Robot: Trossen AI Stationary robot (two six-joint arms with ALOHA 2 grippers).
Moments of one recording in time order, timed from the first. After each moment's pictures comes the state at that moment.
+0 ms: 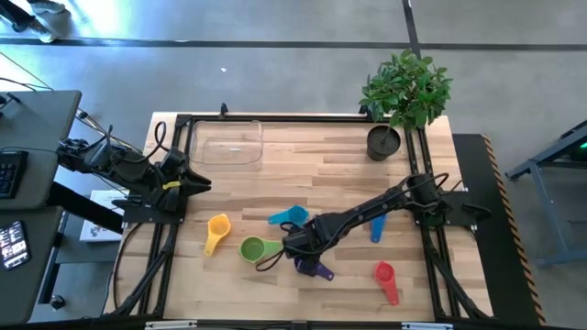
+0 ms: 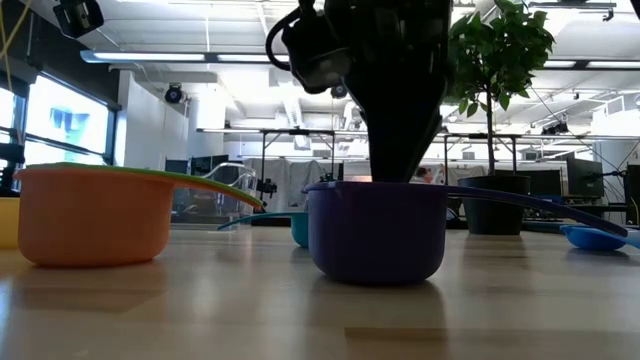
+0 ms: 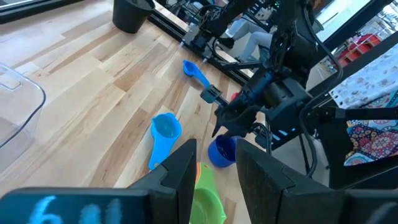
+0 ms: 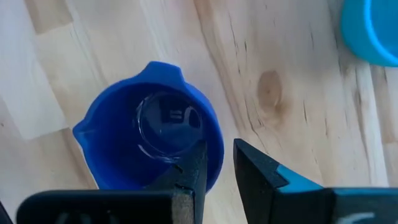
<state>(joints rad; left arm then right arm) -0.37 0.45 0.82 -0.76 -0.34 -0.73 0.34 2.14 1.70 -0.93 -0.01 0.65</state>
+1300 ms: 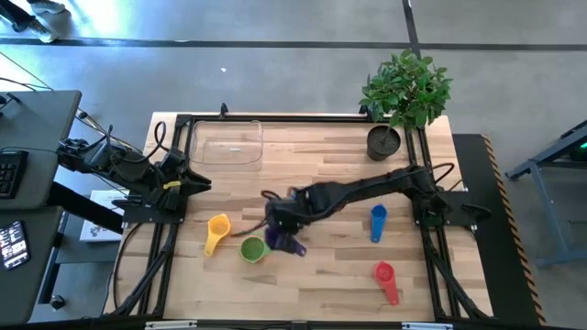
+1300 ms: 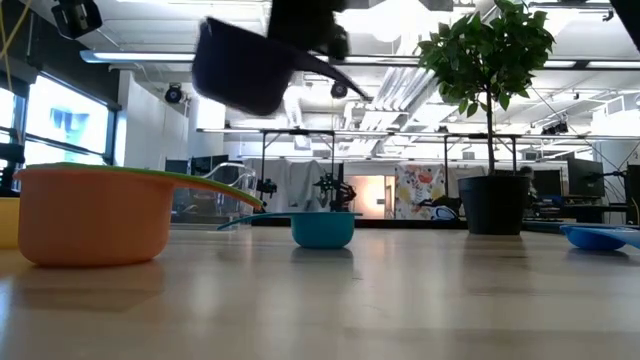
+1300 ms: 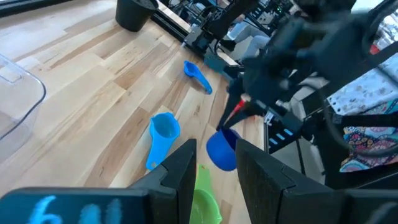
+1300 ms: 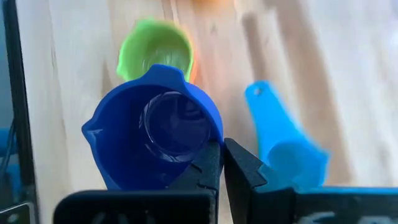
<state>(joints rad) -0.37 0.45 0.82 -0.76 -0.35 -0.78 0.22 2.13 2.06 -1.00 0.07 0.37</state>
